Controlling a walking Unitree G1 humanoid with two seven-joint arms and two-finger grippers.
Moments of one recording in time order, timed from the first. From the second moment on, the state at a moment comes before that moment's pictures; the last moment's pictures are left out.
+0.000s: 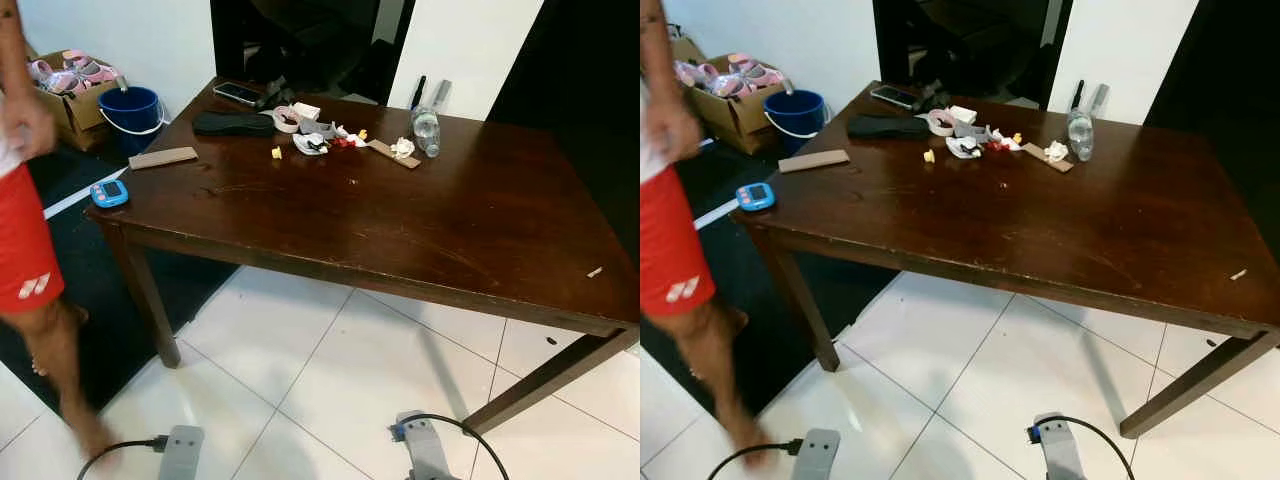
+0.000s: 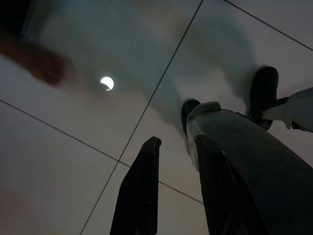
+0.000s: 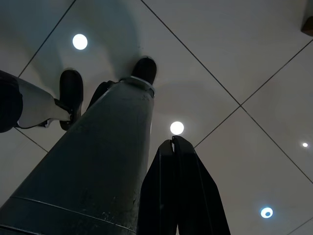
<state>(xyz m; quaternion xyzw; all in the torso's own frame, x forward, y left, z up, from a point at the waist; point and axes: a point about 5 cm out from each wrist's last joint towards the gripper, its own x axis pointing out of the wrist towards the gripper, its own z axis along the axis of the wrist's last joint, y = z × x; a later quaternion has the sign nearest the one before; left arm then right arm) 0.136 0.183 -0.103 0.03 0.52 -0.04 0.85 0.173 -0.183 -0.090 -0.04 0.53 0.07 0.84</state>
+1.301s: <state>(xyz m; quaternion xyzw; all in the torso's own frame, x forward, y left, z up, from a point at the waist) 0.136 0.180 -0.104 0.04 0.53 -0.06 0.85 0.171 -0.183 -0.091 -0.05 0.54 0.07 0.84</state>
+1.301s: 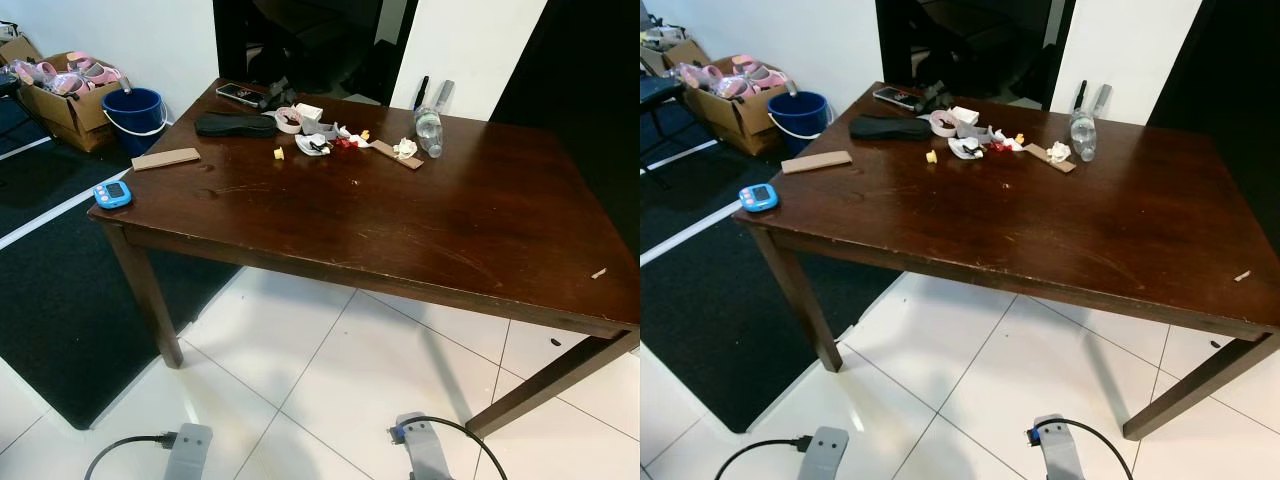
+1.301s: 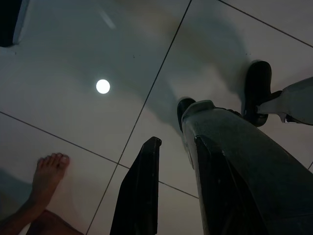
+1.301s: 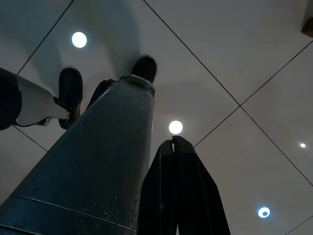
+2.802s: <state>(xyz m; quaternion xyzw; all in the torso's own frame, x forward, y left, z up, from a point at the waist) 0.140 0.178 -0.103 0.04 0.53 -0.07 0.85 0.170 -0.185 -0.091 -0.03 0.53 0.06 0.84</state>
